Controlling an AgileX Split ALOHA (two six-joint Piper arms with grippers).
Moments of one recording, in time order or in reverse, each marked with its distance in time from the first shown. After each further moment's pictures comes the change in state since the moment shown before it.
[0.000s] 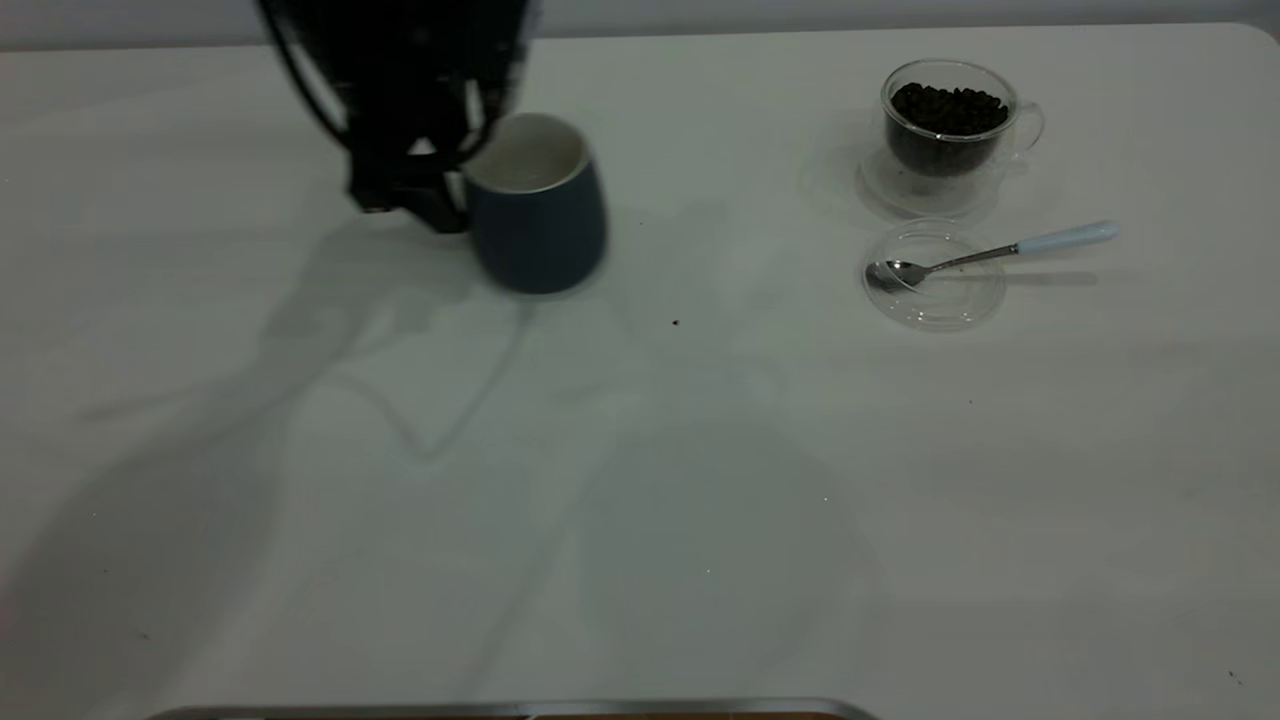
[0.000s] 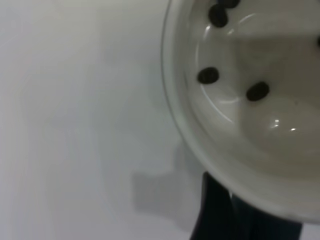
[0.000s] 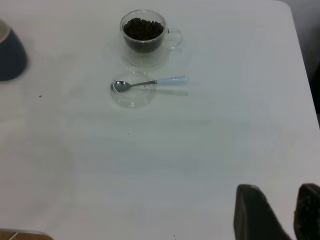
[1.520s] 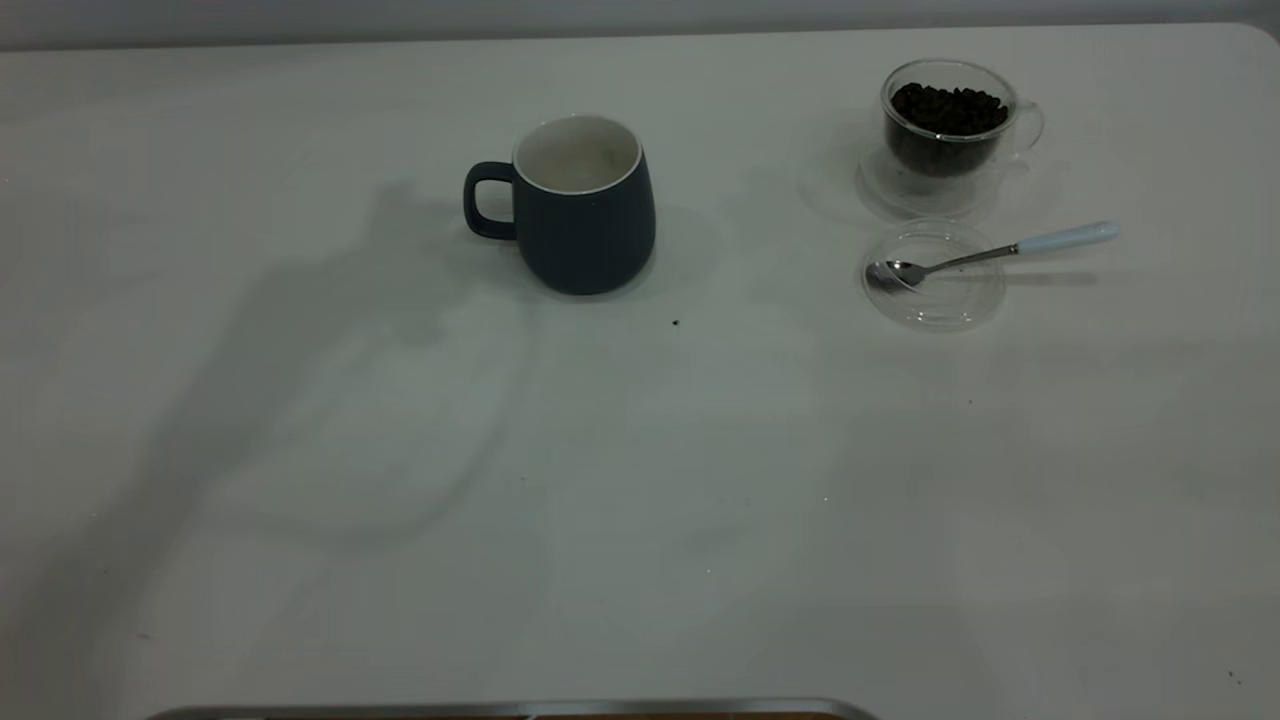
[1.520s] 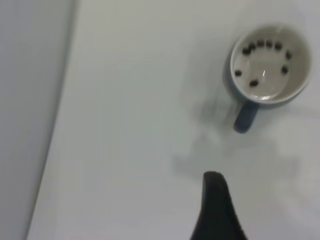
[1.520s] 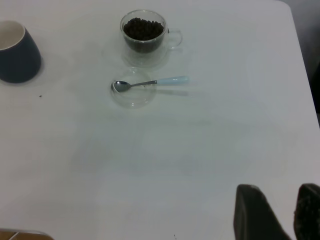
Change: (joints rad) left arm -0.010 -0.554 0.001 0.059 0.370 -0.527; right arm 0.000 0.000 0.000 0.000 0.000 0.000
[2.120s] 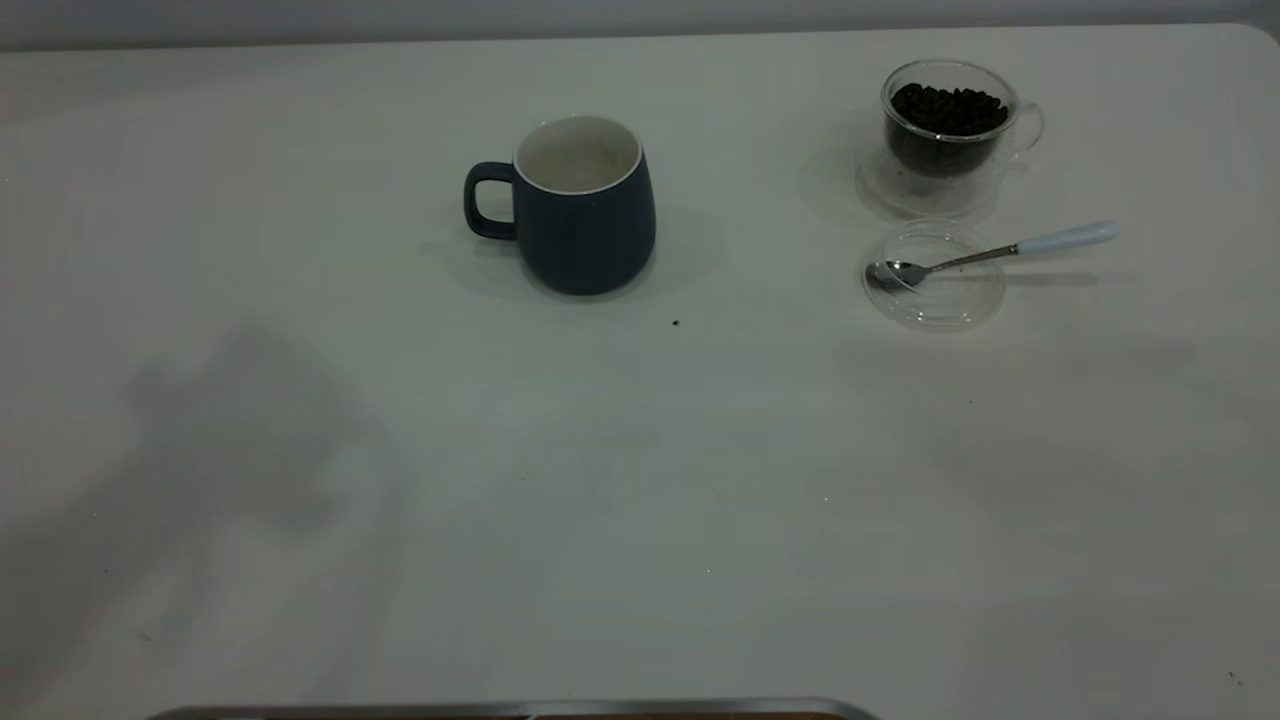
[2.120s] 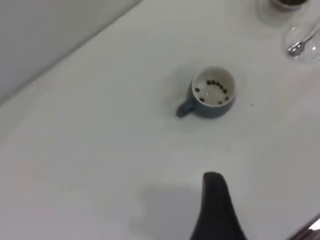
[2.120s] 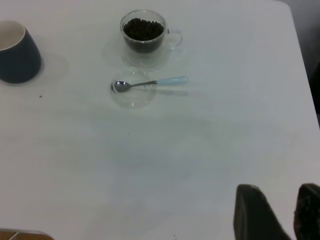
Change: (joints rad) left arm 0.002 -0.549 0.067 0.040 0.296 -0.711; right arm 0.000 0.000 0.000 0.000 0.000 0.000
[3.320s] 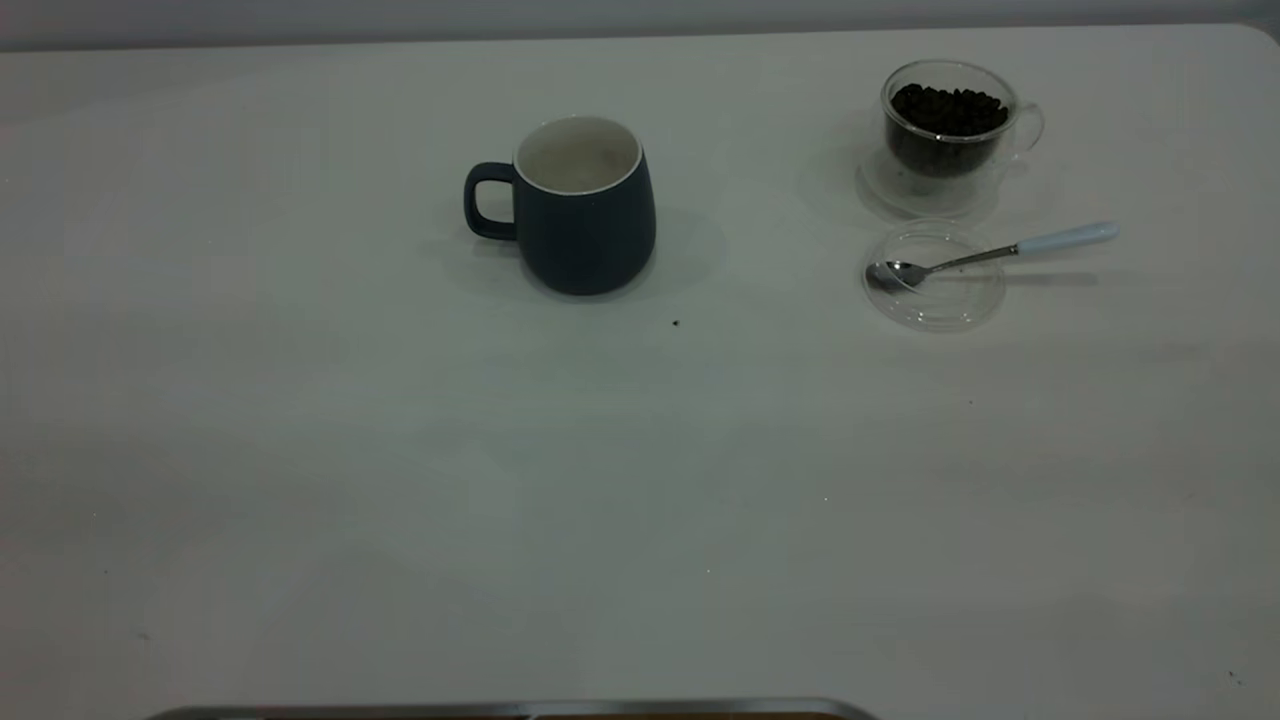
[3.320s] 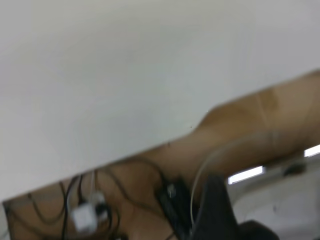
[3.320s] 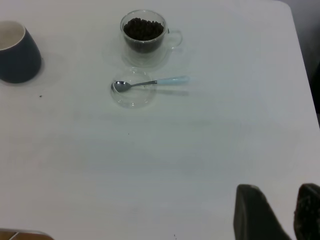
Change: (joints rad) left arm 0.000 -1.023 1.182 0.167 -0.059 -0.333; right arm 0.000 0.000 0.000 0.000 0.000 0.000
